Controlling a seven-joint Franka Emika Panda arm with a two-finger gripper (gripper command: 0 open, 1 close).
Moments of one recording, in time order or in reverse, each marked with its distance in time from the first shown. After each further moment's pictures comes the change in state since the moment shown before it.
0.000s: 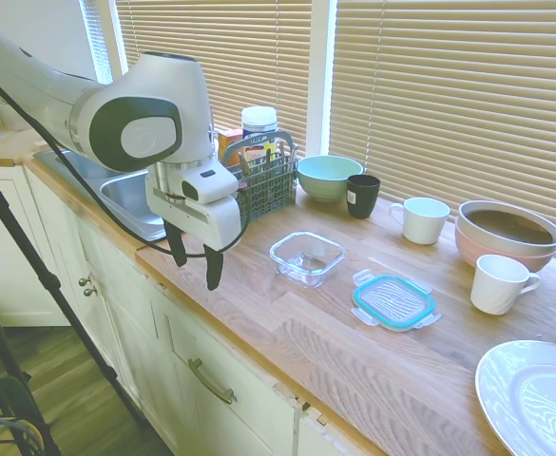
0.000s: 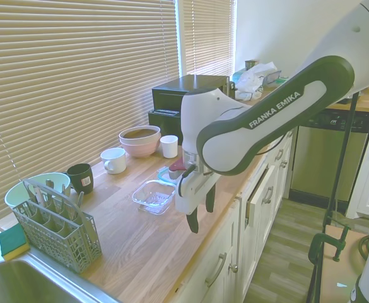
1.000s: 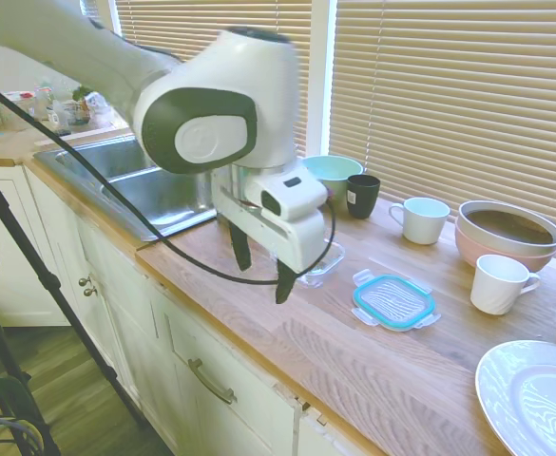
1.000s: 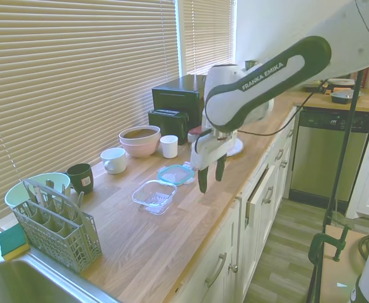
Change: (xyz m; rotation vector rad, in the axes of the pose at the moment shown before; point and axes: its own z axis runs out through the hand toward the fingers) arm 0.132 0.094 -0.035 0.114 -0.007 0.132
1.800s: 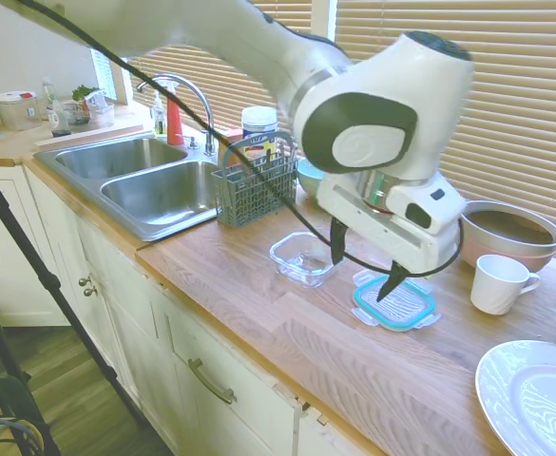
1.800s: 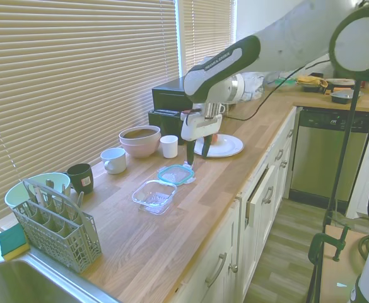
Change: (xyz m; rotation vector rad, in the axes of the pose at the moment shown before) arm 0.151 -0.012 0.004 0.090 -0.079 -0.020
